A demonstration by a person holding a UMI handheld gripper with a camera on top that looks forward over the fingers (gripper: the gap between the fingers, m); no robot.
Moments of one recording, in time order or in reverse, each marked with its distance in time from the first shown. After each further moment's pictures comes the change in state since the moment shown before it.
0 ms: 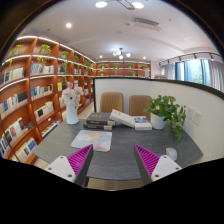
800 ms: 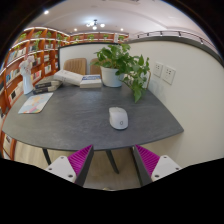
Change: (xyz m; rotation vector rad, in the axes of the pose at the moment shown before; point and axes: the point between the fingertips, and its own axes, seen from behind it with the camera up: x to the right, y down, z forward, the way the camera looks) arm 0.287 0.186 0.042 -0.321 0.253 0.043
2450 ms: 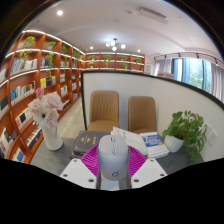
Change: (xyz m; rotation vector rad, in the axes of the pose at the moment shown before) arm -0.386 -0.360 0.062 0.235 -0.119 -0.026
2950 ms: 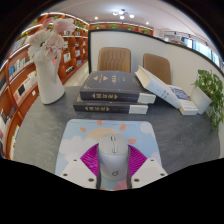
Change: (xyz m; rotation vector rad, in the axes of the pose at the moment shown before) arm -0.089 0.230 0.084 -0.345 -0.039 -0.027
